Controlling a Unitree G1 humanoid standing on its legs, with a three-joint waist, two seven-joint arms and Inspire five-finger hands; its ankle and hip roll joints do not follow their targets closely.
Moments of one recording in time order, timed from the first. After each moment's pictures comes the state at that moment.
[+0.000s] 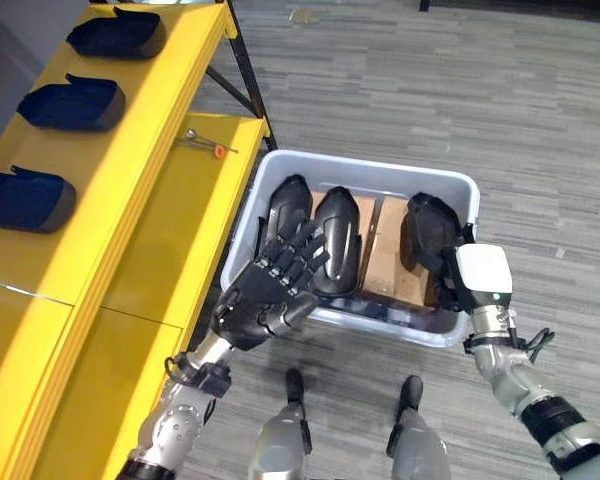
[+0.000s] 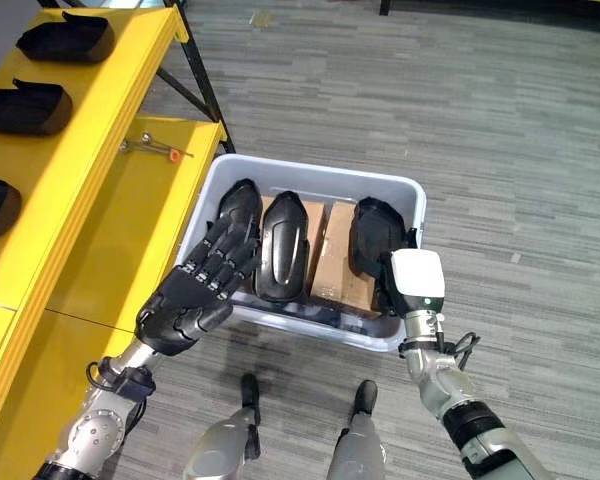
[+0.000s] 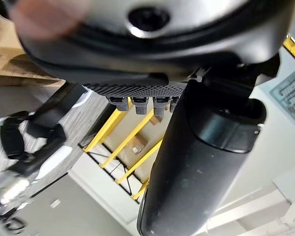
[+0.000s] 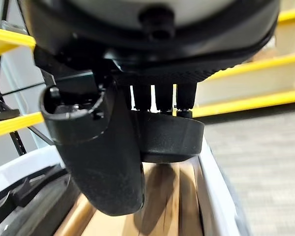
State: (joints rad) left arm 0.03 0.46 -0.15 -0.05 -1.13 -0.04 -0.68; right arm -0.36 -0.65 0.41 0.49 -0.71 0.04 -0.62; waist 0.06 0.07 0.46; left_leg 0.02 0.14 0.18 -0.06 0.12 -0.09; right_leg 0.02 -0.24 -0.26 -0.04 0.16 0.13
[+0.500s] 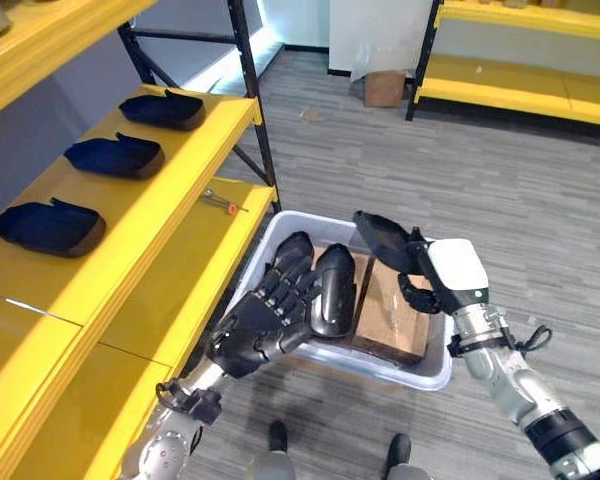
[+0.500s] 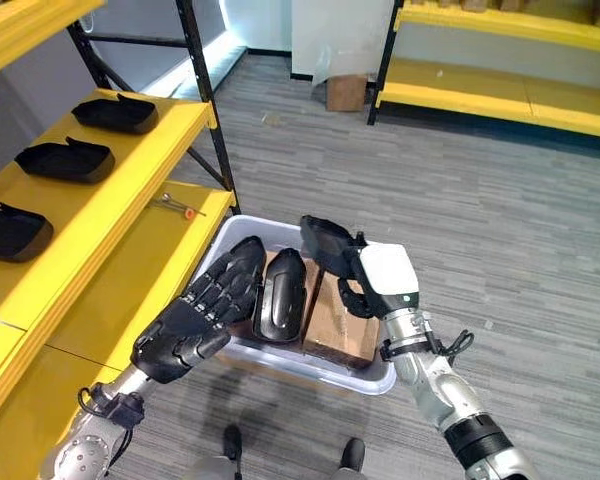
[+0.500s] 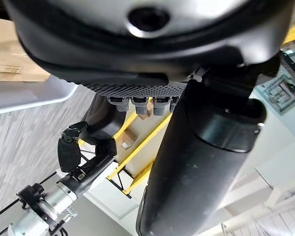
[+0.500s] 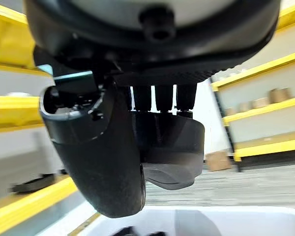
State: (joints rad) left arm 0.15 0.45 -0.10 -0.05 -1.07 0.00 -0.71; right arm -0.23 -0.63 0.37 0.16 -0.71 -0.14 -0.47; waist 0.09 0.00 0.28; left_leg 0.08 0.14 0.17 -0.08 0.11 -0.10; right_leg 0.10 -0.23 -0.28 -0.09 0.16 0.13
